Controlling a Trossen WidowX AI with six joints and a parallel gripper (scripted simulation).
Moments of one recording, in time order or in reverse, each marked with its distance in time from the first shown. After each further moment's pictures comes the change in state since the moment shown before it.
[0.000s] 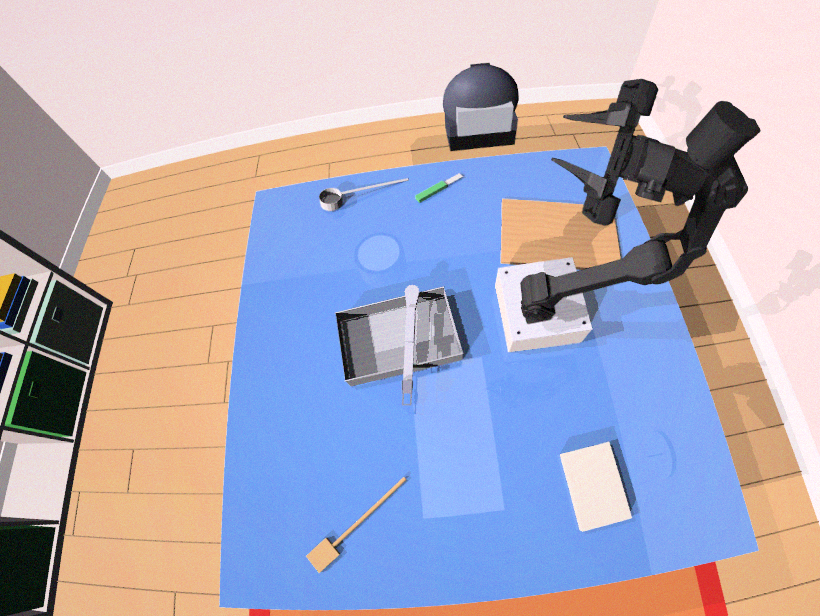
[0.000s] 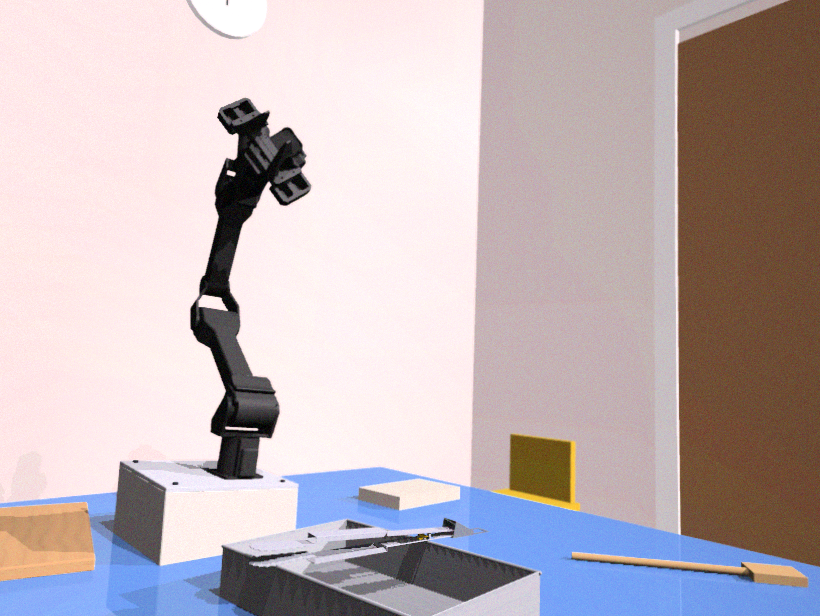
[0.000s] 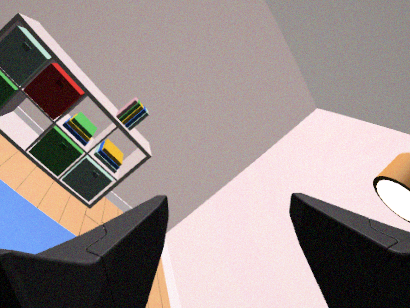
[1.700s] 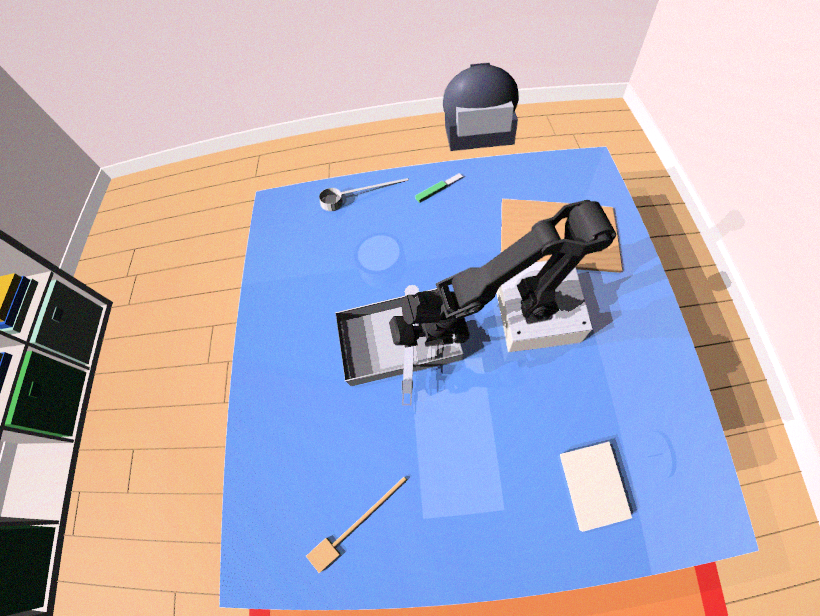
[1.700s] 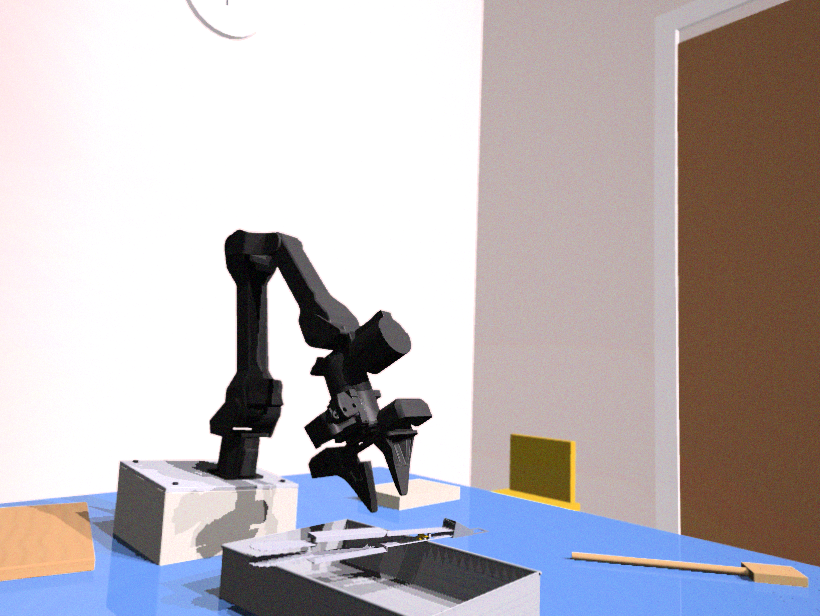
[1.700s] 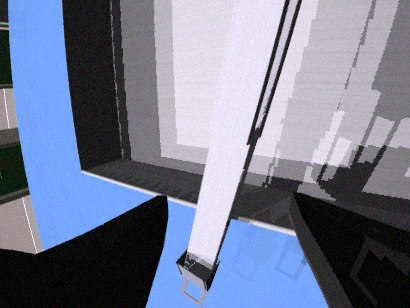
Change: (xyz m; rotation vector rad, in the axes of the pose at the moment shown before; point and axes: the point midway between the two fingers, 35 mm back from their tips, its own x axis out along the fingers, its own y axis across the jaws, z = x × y) arm 0.143 0.487 -0.234 1.928 1.522 -0.026
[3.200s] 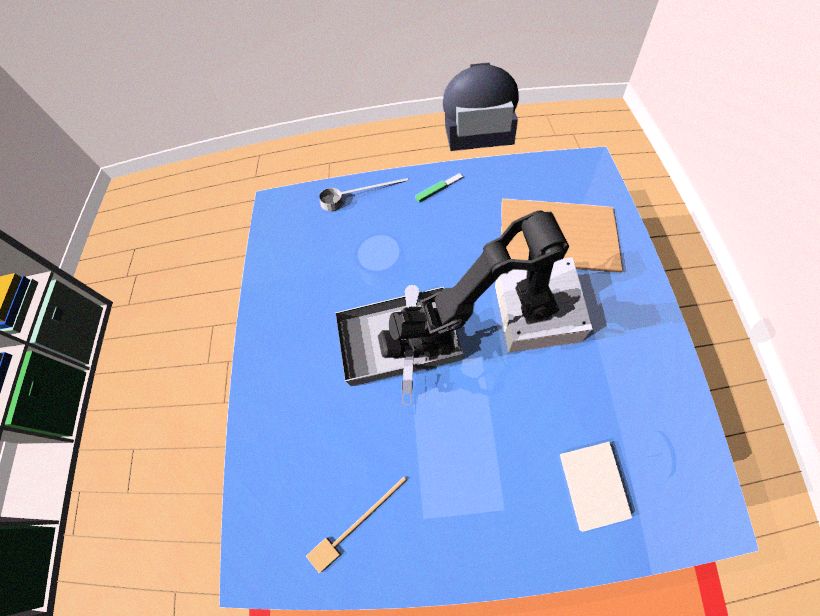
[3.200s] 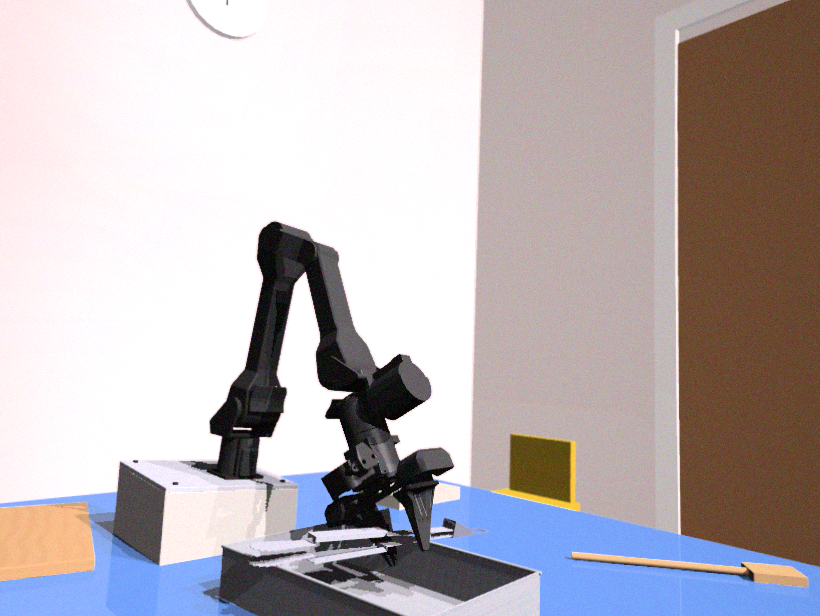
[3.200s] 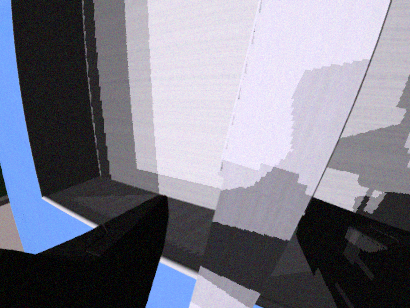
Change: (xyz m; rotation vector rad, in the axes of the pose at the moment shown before) arm 0.067 0.002 -0.001 0.001 0.006 0.001
